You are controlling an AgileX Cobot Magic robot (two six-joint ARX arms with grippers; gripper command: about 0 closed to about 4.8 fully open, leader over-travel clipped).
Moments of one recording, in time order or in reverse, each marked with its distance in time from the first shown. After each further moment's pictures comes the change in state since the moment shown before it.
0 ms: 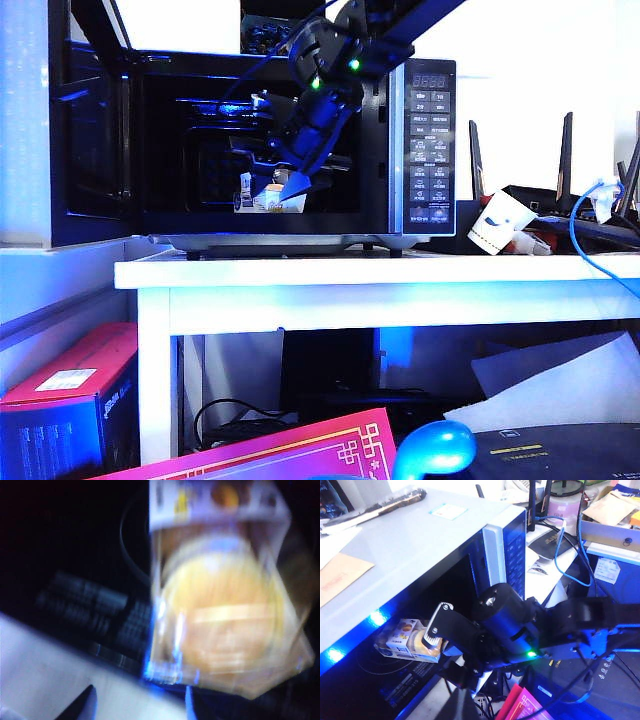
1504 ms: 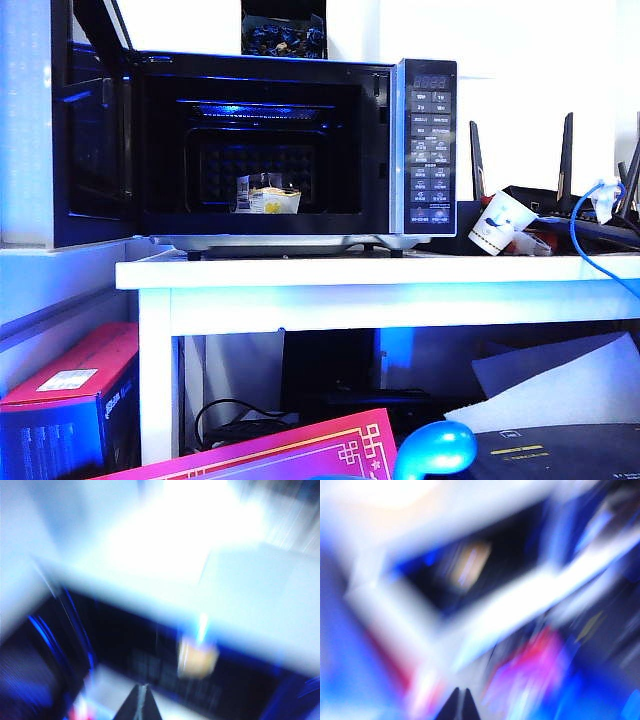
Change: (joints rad) left arm 0.000 -0.186 0.002 -0.335 -0.366 -0.159; right arm -0.002 -0.550 0.003 -0.278 -0.024 -0.023
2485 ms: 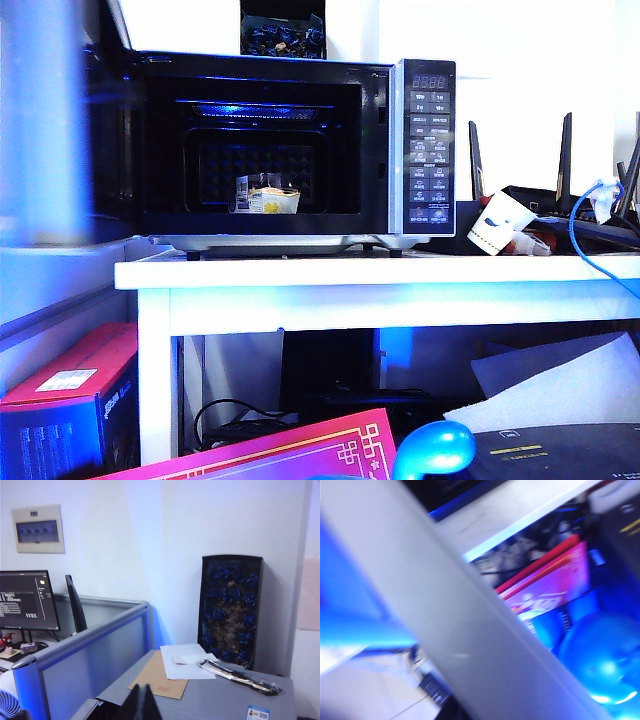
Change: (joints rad) left arm 0.001 0.195 -0.024 -0.158 -0.044 0.001; right arm 0.000 -0.458 0.000 0.017 0.018 0.000
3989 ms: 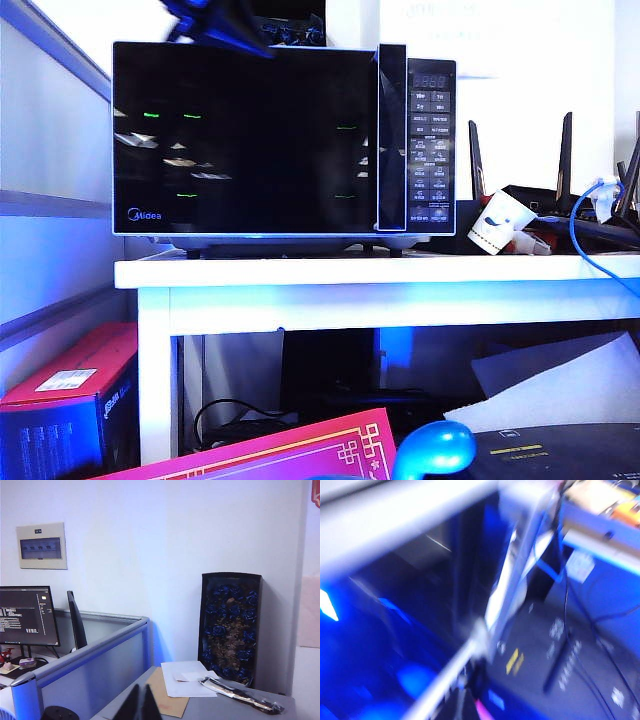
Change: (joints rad) left arm -0.042 0.363 0.000 0.775 0.563 0.000; right arm 0.000 0.001 0.000 0.065 0.000 0.000
